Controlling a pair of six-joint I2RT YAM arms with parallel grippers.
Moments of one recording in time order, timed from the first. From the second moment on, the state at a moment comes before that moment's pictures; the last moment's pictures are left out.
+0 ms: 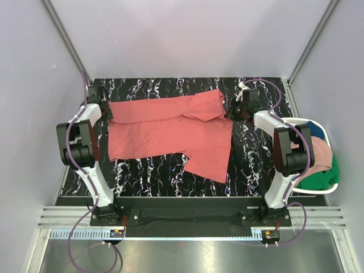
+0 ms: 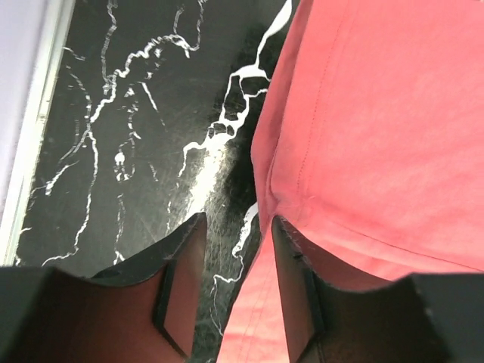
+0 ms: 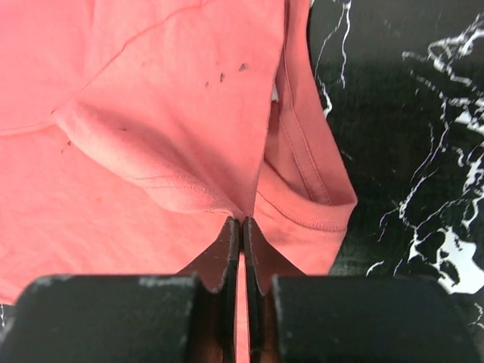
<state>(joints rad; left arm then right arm) 0.18 1.95 1.40 -0.38 -0.19 -0.14 0.15 1.84 1.21 -0.08 -0.25 0.32</state>
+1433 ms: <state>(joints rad) 0.17 2.07 1.48 -0.43 0.04 -0.30 0.19 1.53 0.97 -0.12 -0.29 0.51</state>
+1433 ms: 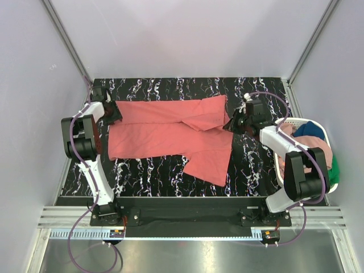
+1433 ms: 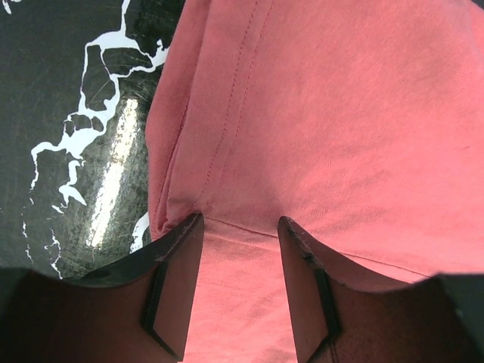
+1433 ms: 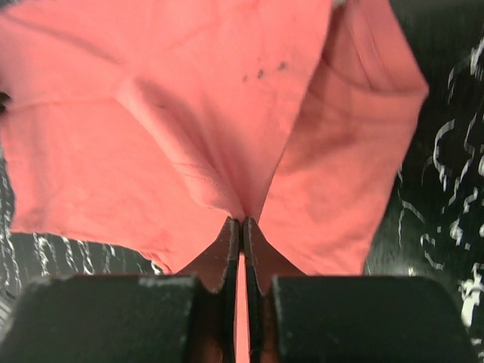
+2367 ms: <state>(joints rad) 0.17 2.18 1.73 -0.58 0.00 -0.27 0.12 2.24 1.77 -0.37 -0.19 0.41</state>
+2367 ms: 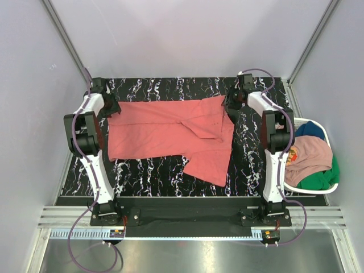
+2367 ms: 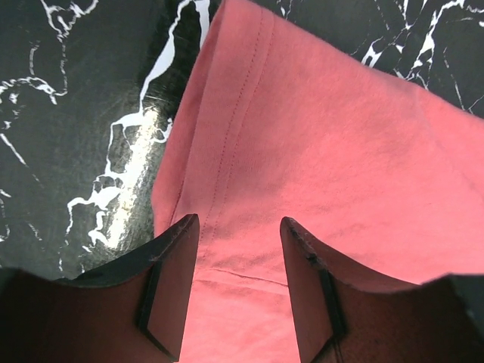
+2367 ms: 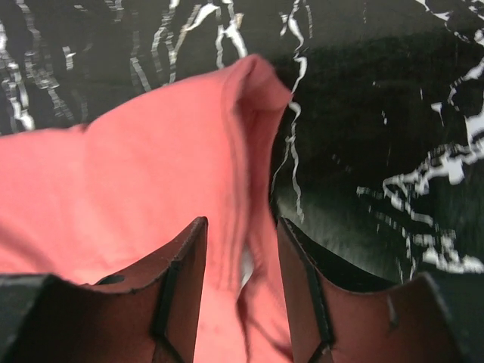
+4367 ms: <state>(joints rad) 0.17 2.26 1.81 -0.60 -0.01 -0.33 0.07 2.49 2.02 -0.15 -0.10 0.72</state>
